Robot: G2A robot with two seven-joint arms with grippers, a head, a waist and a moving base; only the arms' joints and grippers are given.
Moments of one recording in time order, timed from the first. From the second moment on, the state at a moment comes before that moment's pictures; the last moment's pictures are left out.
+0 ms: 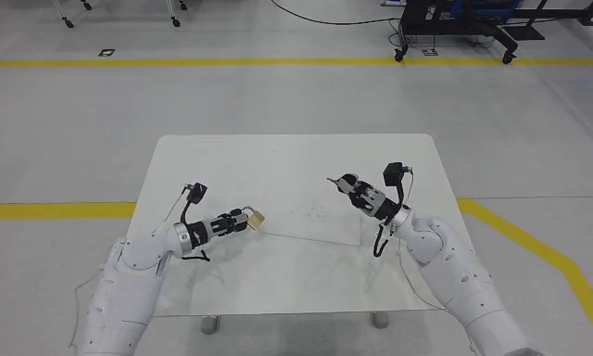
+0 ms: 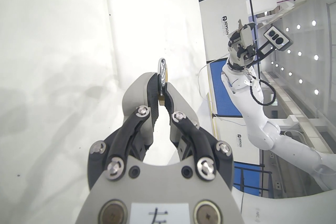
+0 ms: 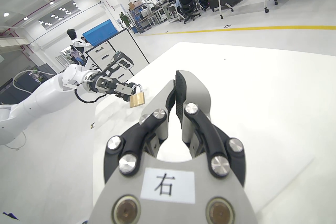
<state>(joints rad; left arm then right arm) 1.30 -1.19 -1.45 -1.32 0.13 -0.31 -0.99 -1.20 -1.18 1.15 -1.16 -0.64 -0.80 0.01</state>
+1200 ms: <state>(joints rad) 1.42 -1.18 -1.28 -1.49 1.13 -0.18 -0.36 -1.19 -1.20 1.14 -1.15 -0.63 -0.77 -0.01</state>
